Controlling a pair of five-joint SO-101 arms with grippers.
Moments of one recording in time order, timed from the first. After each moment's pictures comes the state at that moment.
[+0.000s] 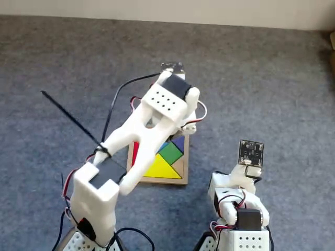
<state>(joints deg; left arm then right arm) 30.0 21.1 -21.1 98.8 48.0 -5.2 -104.1 96.0 68.5 -5.7</state>
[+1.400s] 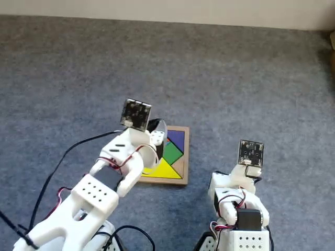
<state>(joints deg) 24.7 -48.4 72.7 10.9 18.2 -5.2 -104.1 96.0 68.5 -5.7</state>
